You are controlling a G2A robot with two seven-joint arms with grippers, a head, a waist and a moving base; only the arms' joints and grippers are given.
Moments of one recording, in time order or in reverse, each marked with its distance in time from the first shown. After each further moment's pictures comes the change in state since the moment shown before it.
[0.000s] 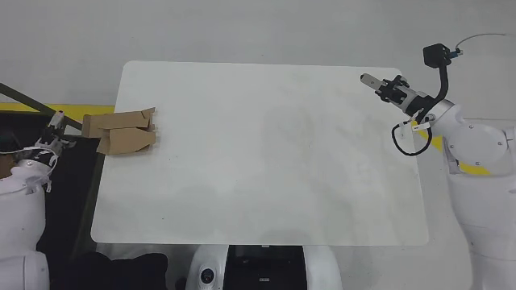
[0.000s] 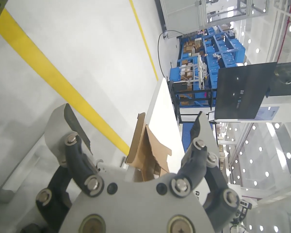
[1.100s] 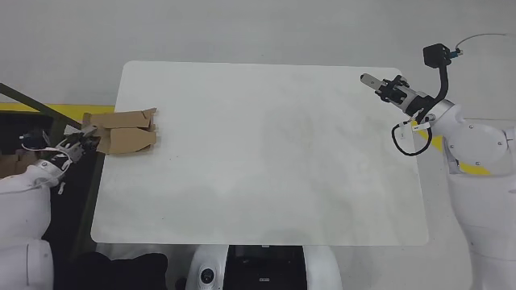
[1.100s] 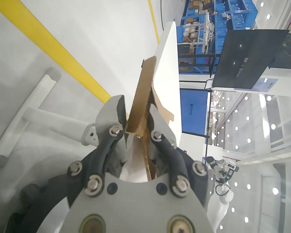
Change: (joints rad) left arm -0.087 -0.003 0.029 0.102 -0.061 -0.015 -0.322; right arm 0.000 0.000 0.000 0.000 0.000 0.000 0.000
